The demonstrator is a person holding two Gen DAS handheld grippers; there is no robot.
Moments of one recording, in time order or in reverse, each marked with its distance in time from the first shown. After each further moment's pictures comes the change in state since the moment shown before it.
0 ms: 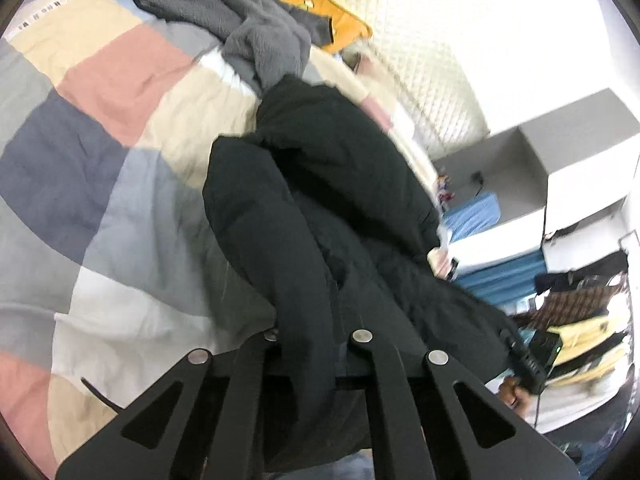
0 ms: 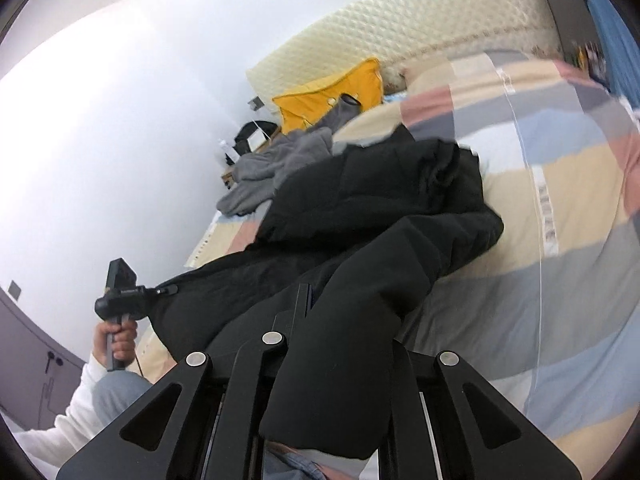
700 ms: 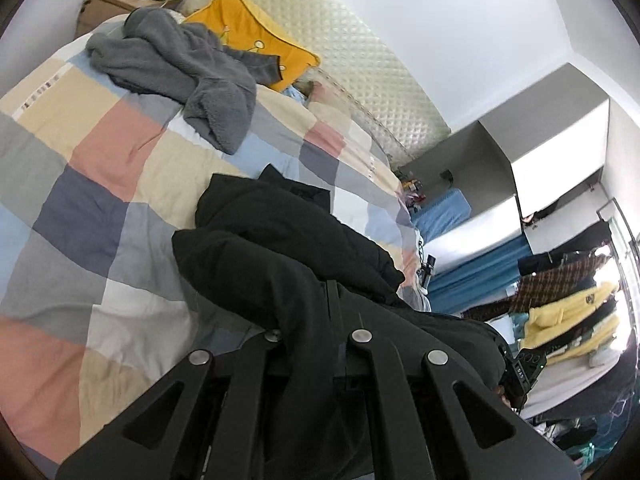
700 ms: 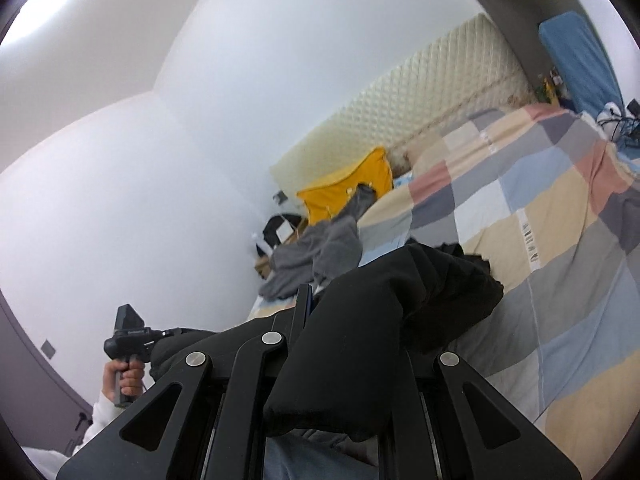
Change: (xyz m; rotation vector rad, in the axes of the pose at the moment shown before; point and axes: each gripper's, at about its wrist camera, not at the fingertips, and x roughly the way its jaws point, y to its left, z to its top) left arm -0.106 -0.102 -0.010 0.135 -0.046 -0.022; right arm -0.133 0.043 -0.036 0.116 -0.361 0.068
